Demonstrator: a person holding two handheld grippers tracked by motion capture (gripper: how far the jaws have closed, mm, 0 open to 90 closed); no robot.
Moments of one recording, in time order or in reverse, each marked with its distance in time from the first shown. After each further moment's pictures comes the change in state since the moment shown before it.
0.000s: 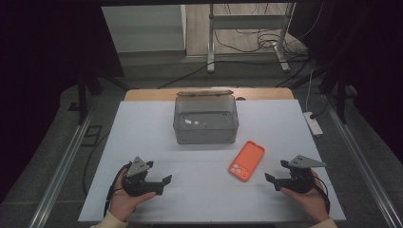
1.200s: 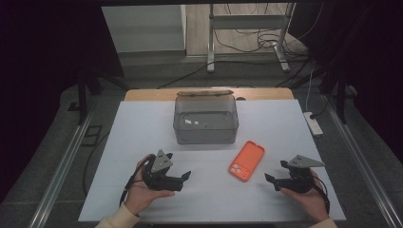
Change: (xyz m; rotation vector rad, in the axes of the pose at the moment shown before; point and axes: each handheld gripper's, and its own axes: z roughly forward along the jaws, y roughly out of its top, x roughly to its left) left arm -0.040 0.042 0.027 -0.008 -0.029 0.199; right arm -0.001 -0.001 0.003 0.017 -0.002 -0.003
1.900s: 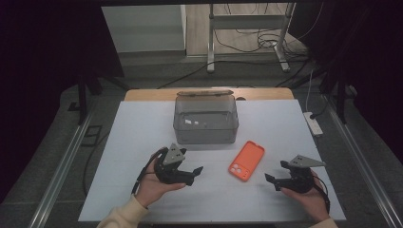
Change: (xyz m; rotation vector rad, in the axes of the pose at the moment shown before) left arm -0.009 0.031 0.015 -0.006 -0.073 0.027; right arm -0.001 -0.001 0.000 0.001 0.018 0.014
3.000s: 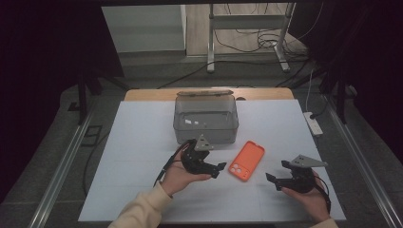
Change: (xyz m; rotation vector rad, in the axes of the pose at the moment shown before) left arm -0.026 0.052 0.053 0.100 -0.102 -0.013; right arm -0.002 0.000 -0.003 -0.015 -0.008 0.009
